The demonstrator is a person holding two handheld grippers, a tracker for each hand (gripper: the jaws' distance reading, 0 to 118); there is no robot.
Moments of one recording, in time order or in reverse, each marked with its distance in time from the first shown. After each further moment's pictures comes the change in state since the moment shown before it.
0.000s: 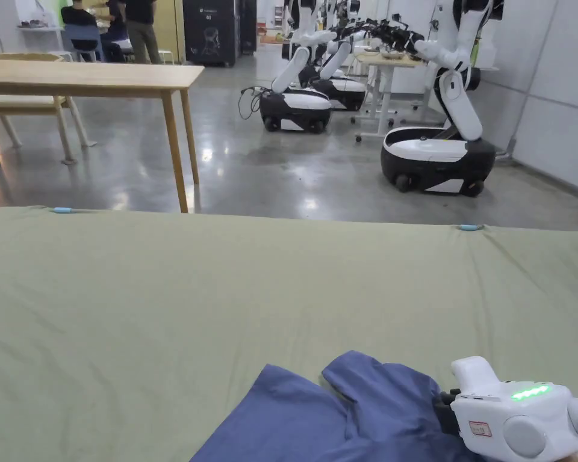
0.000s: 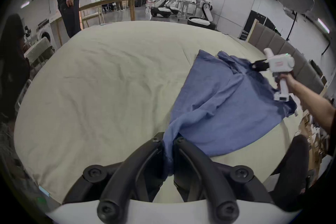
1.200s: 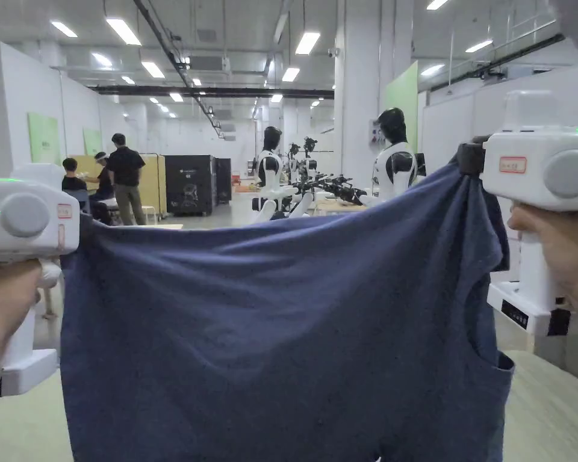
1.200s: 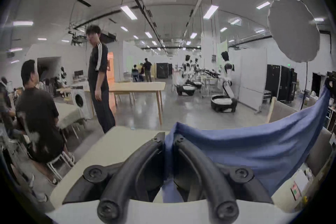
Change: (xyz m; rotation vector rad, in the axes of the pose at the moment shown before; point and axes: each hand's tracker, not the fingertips) left arm 0.049 0.354 0.233 0.691 0.274 0.044; right arm -0.007 0.251 0.479 0.916 -0.241 -0.127
